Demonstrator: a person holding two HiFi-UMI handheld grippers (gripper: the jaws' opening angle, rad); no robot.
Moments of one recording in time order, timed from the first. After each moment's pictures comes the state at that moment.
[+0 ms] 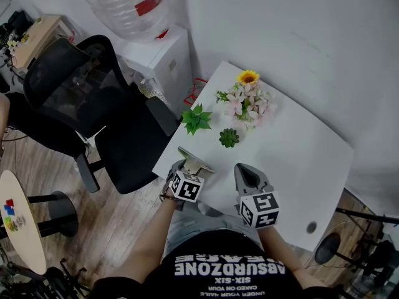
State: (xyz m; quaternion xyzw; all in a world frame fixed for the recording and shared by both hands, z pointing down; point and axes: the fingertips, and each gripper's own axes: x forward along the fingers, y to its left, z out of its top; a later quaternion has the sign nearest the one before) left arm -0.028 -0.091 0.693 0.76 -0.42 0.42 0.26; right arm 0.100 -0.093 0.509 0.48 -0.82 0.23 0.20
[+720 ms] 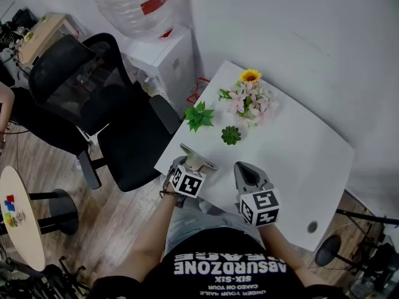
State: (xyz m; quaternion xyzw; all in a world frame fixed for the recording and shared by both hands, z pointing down) left arm -0.026 -0.090 0.674 0.76 -0.41 0.43 0.27; right arm 0.092 -0.085 0.505 0.46 -0.83 0.22 0.20
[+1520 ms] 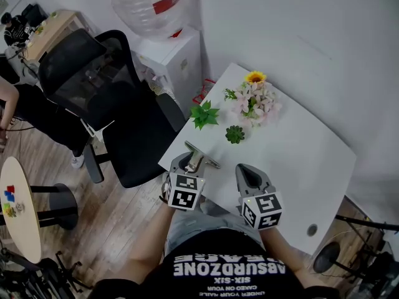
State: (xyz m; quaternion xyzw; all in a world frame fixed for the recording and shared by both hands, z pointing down) left arm -0.028 -0.094 0.561 0.80 -0.49 0.28 0.21; right arm 0.087 -0.067 0.490 0.45 -0.85 0.21 0.18
